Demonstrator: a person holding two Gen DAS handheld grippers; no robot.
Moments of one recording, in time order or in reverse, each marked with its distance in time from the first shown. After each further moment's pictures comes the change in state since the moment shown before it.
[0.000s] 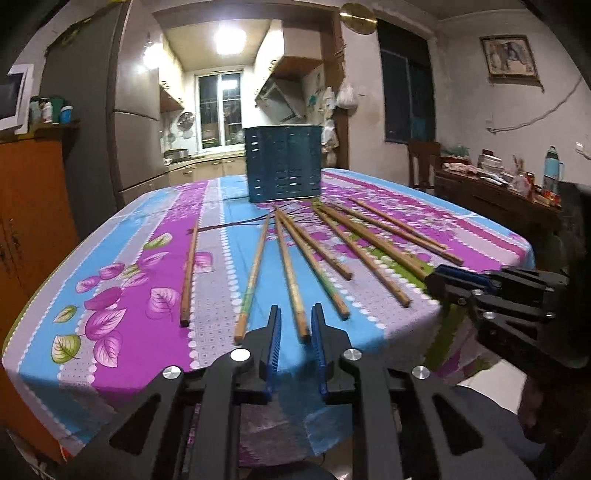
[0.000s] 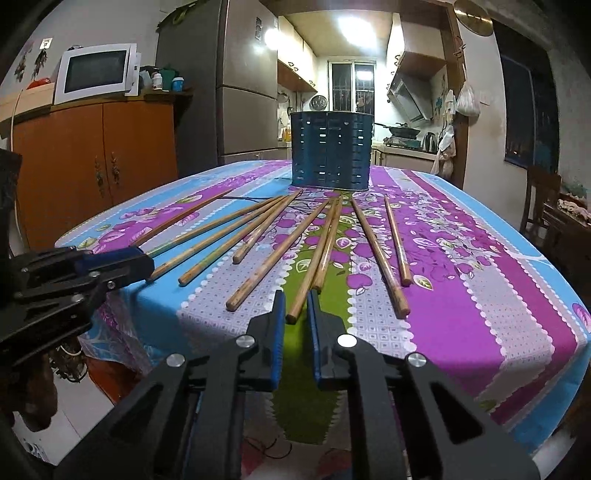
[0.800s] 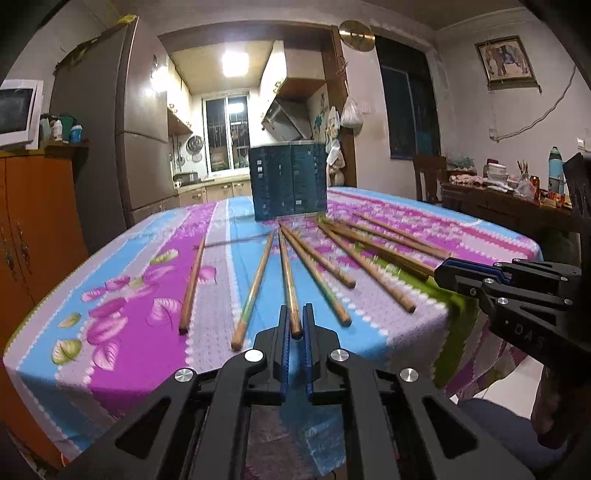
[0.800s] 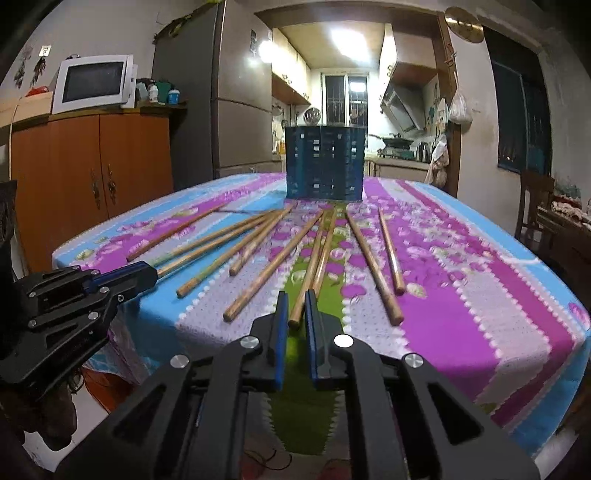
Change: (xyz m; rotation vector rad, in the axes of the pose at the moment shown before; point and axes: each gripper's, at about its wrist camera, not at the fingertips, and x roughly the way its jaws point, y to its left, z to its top) left arm -0.013 -0.010 -0.009 0.021 -0.109 0.034; right arm -0.010 -0.001 0.000 0.009 -0.067 -0.020
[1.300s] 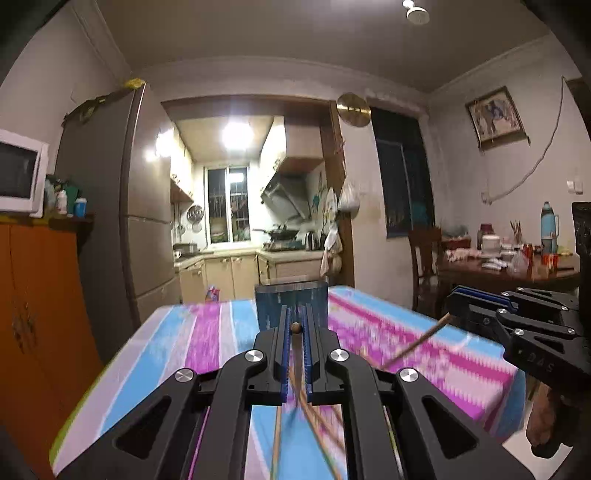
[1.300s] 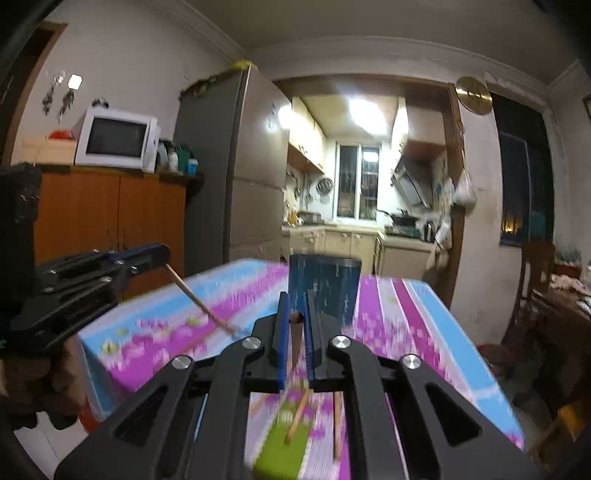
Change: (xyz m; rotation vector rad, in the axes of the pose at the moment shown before) left arm -0.043 0.018 0.145 -0.002 -0.289 -0.017; right arm -0.063 -0.010 0.122 -0.089 -0.264 0.037
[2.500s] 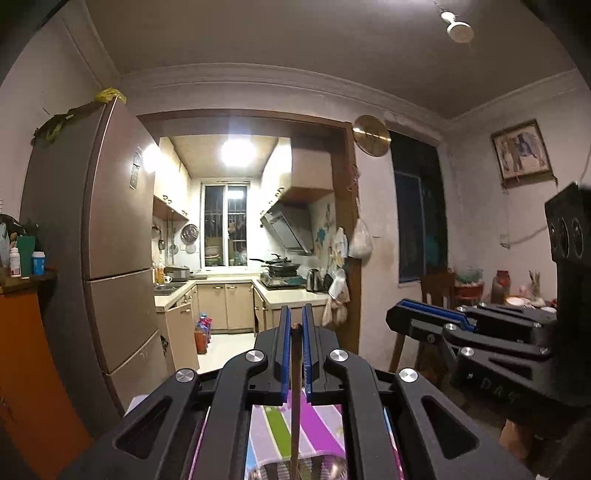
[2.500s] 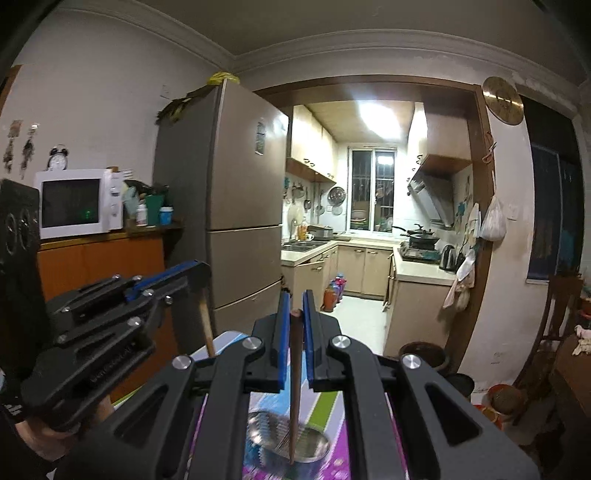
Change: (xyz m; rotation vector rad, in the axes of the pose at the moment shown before) left arm 0.233 0.023 0.244 -0.059 -0.052 0.003; right arm 0.203 -0.114 0.258 0.021 0.016 0.061
